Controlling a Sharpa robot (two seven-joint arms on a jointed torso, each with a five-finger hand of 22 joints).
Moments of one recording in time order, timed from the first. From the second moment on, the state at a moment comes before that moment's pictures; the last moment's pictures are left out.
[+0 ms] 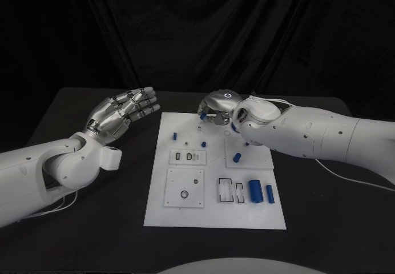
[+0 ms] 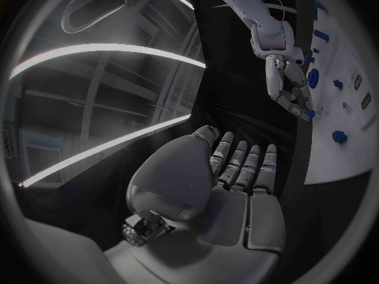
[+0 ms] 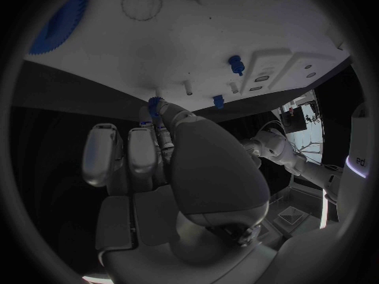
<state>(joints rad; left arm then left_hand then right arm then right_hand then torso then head) 1.31 -0.97 -0.21 1.55 0.02 0.06 0.68 1.47 0.21 0.08 0.19 0.60 0.52 0.16 0.19 0.06 0.25 0.24 0.36 0.06 0.21 0.24 0.22 0.04 0.12 0.23 0.29 0.13 0.05 1.36 -0.47 -0.23 1.11 -1.58 -0.43 0.00 1.55 -0.07 0.36 0.10 0.22 0.95 0.15 0.16 0.29 1.12 0.10 0.08 0.07 1.44 0.01 1.29 0.98 0.08 1.36 0.12 1.35 1.22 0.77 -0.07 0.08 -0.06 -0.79</state>
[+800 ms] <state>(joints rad) 1.31 -0.97 -0.21 1.54 0.02 0.06 0.68 1.47 0.20 0.09 0.19 0.60 0.52 0.16 0.19 0.06 0.25 0.24 0.36 0.06 0.21 0.24 0.22 0.04 0.12 0.23 0.29 0.13 0.05 1.34 -0.48 -0.23 1.11 -1.58 -0.39 -0.01 1.52 -0.10 0.37 0.10 0.21 0.81 0.12 0.07 0.25 0.98 0.12 0.07 0.06 1.41 0.02 1.26 0.93 0.08 1.33 0.12 1.31 1.19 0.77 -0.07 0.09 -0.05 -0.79</state>
